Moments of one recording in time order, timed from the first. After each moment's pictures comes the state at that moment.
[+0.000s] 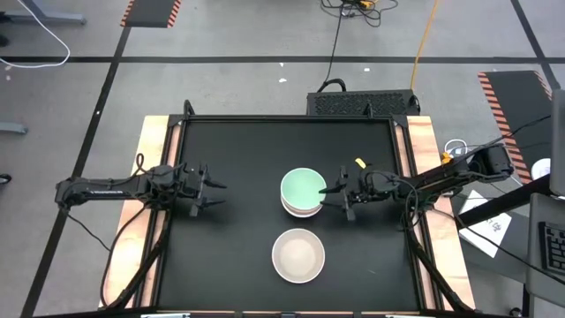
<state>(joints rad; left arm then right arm) 0.08 0.19 0.01 0.04 0.18 -0.01 0.06 1.23 0.20 0.94 -0.02 0.13</state>
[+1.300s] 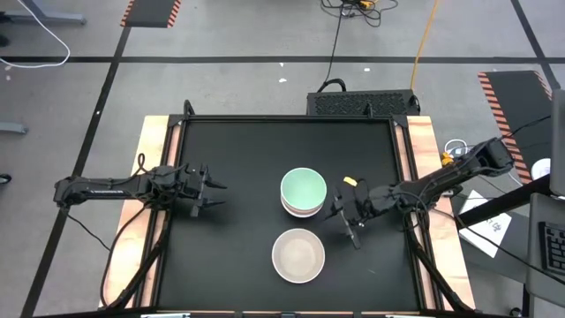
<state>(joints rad) 0.07 0.22 0.01 0.04 0.18 -0.01 0.33 1.17 0.49 0.52 -0.02 0.04</state>
